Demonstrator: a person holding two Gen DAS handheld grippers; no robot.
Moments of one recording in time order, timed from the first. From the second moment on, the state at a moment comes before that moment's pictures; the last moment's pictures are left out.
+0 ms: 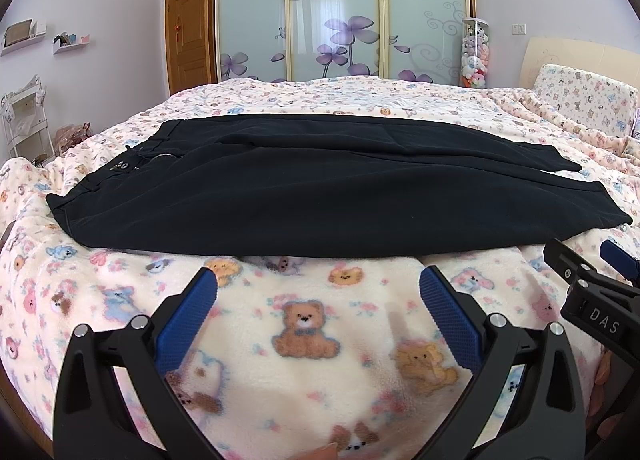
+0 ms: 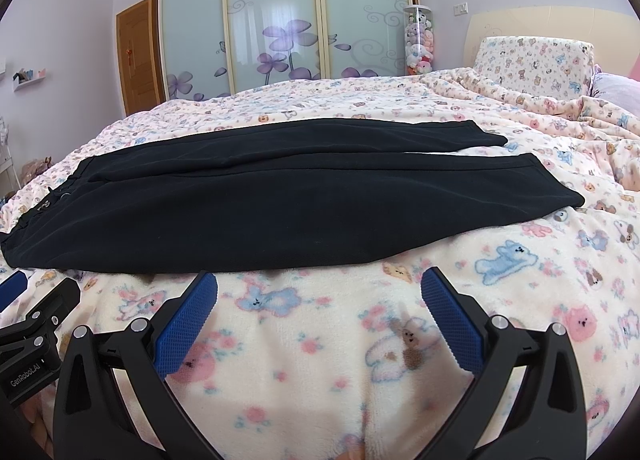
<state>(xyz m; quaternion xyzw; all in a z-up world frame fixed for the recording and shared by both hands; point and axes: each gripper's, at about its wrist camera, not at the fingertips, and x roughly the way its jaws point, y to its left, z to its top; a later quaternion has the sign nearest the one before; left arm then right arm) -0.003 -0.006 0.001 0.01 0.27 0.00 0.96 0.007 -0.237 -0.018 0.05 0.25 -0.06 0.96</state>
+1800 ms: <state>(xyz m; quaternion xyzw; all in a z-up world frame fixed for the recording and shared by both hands) -0.002 -0.008 0.000 0.01 0.28 0.00 0.96 0.009 -0.239 -0.018 0.05 0.26 -0.06 0.96</state>
